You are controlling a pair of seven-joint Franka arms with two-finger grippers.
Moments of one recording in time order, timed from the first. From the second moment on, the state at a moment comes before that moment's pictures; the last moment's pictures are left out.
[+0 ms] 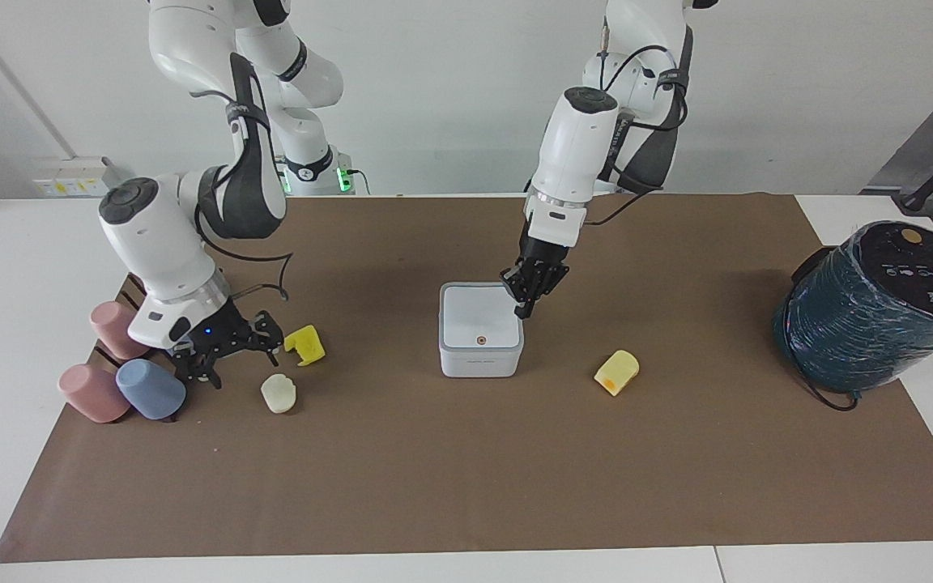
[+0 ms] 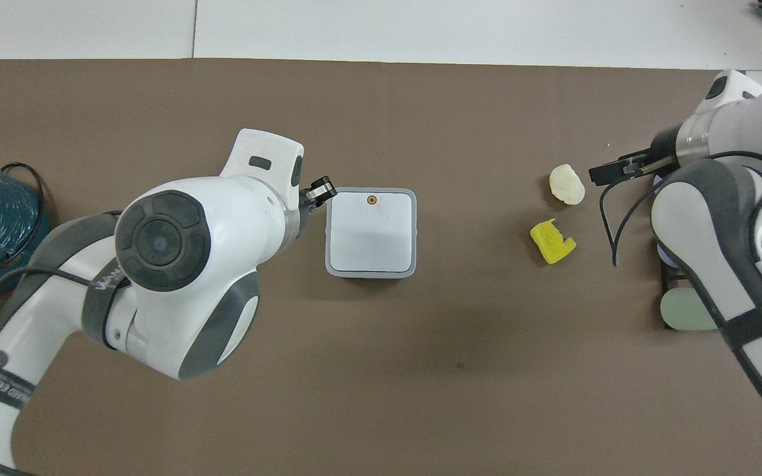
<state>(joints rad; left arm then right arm) -0.55 0.17 -0.02 -1.90 -0.03 2.50 -1.02 -0.05 0.36 0.06 -1.77 0.14 2.33 -0.50</state>
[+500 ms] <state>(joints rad) -0.60 0.25 -0.02 -1.90 -0.04 2.58 -1.05 -0.04 0.44 0.06 -1.79 0.15 2.37 -0.63</state>
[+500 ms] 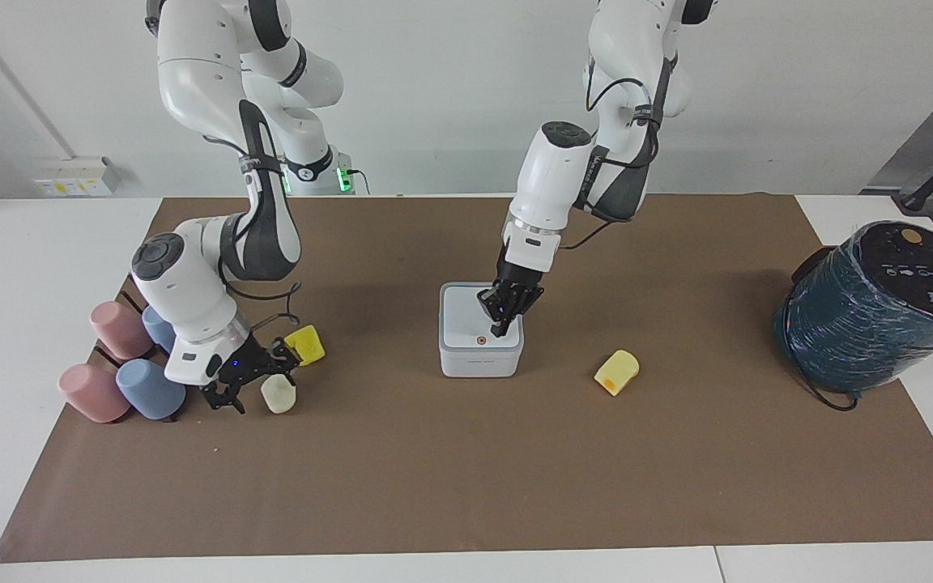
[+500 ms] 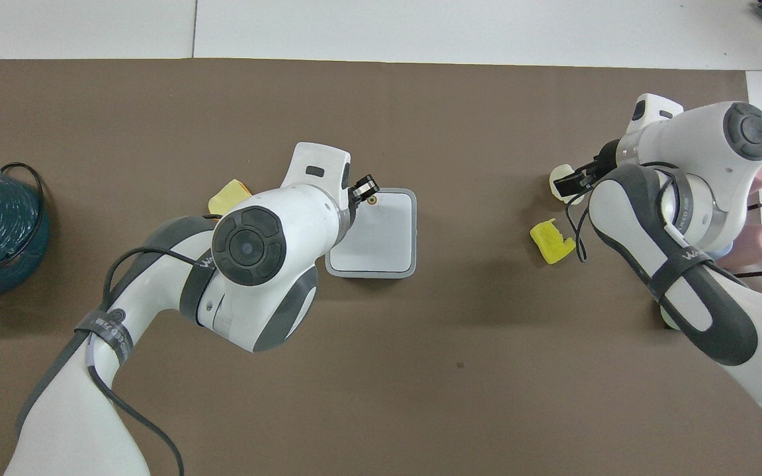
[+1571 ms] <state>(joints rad) -0.55 0.25 0.00 -1.70 -0.04 2.16 -1.00 -0.02 0.44 0.06 -1.73 0.15 2.29 -0.47</state>
